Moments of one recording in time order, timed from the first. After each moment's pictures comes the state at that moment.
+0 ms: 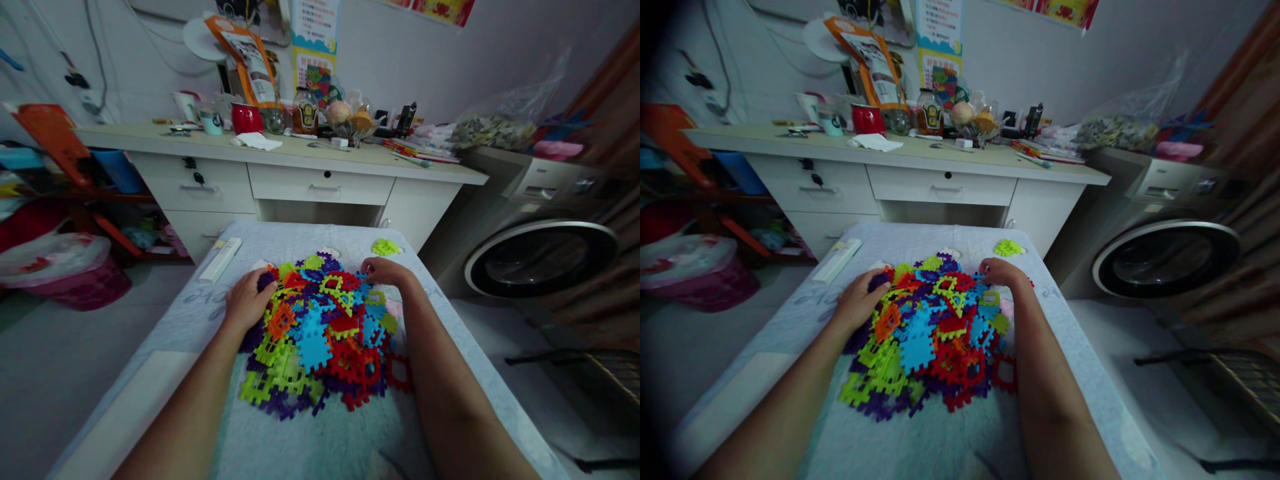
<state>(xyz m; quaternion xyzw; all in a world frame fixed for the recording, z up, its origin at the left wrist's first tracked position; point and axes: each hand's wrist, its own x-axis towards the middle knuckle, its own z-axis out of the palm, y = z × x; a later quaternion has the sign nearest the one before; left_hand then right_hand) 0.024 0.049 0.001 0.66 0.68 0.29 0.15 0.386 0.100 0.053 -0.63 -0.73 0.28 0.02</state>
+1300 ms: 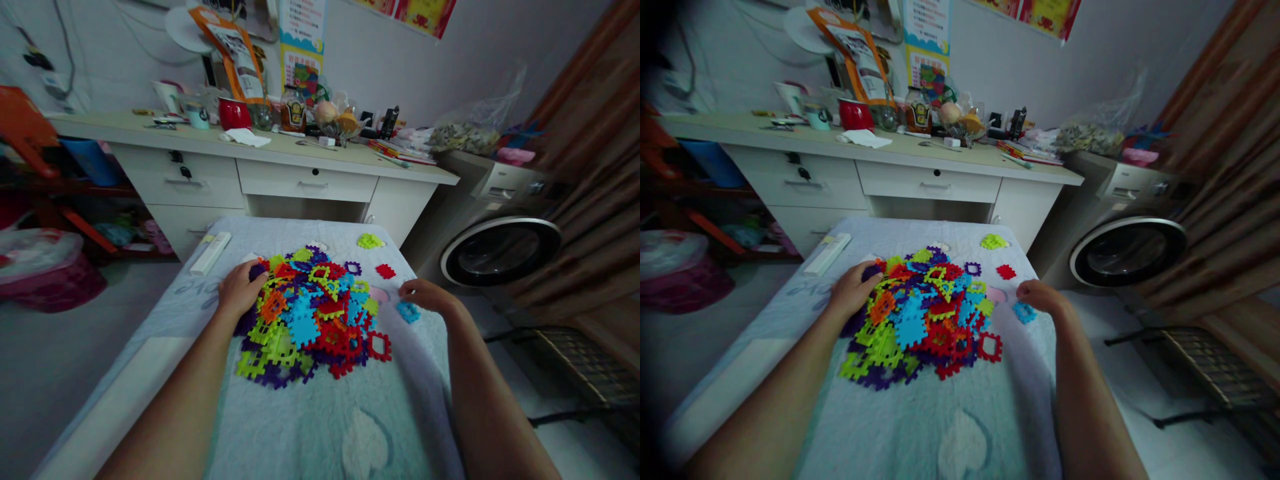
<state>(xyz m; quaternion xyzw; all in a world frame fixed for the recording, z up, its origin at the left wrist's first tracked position) 0.026 0.046 0.007 0.66 0.68 0.29 0.15 0.478 -0.027 0.071 -0.69 -0.67 0.25 0.03</state>
